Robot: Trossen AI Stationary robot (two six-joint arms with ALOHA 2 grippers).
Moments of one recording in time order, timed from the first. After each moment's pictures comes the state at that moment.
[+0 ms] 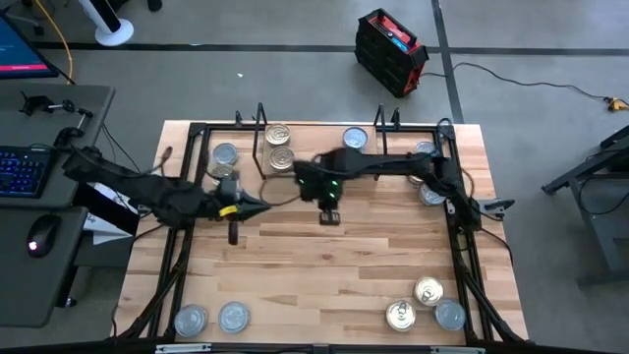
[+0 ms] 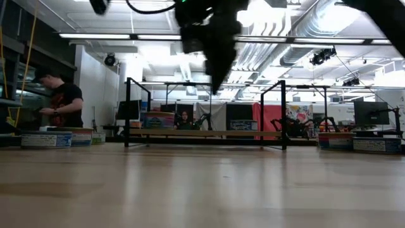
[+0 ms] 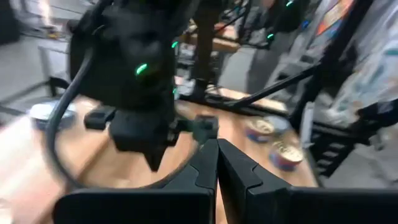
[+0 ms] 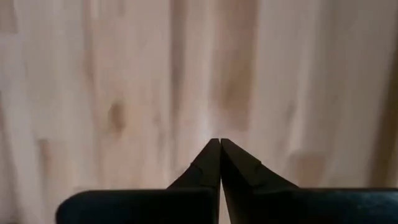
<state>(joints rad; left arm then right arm) -0.34 0.86 0.72 -0.05 -0.43 -0.31 -0.08 2.13 1.97 -1.25 -0.19 -0.09</state>
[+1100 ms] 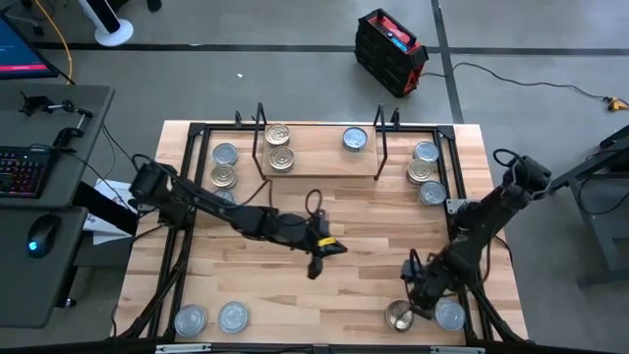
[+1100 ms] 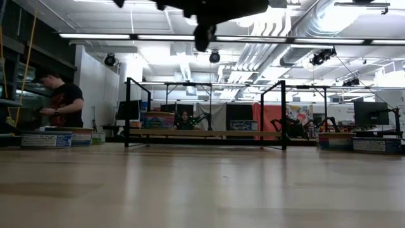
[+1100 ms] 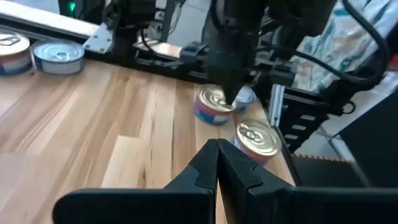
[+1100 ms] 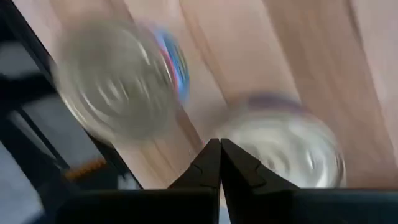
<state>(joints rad) -0.26 1.78 1.12 0.33 -0.11 -0.34 0.84 1.44 0.88 -0.77 -0.16 1.33</state>
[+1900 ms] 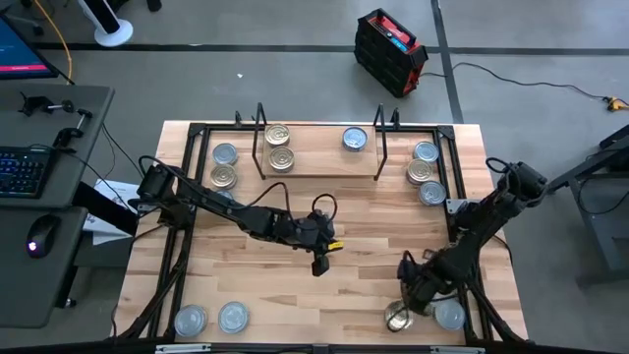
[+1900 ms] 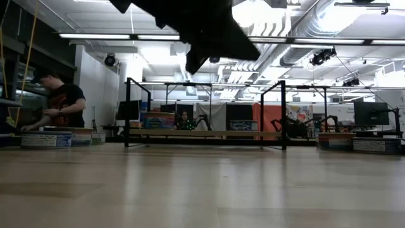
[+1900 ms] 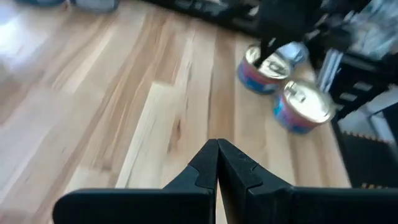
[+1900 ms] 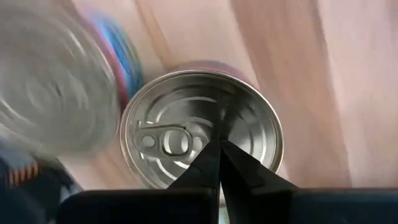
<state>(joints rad) -0.25 1.83 1.19 0.08 -0.16 -0.42 0.80 1.56 0.89 -0.82 -0.09 1.21</state>
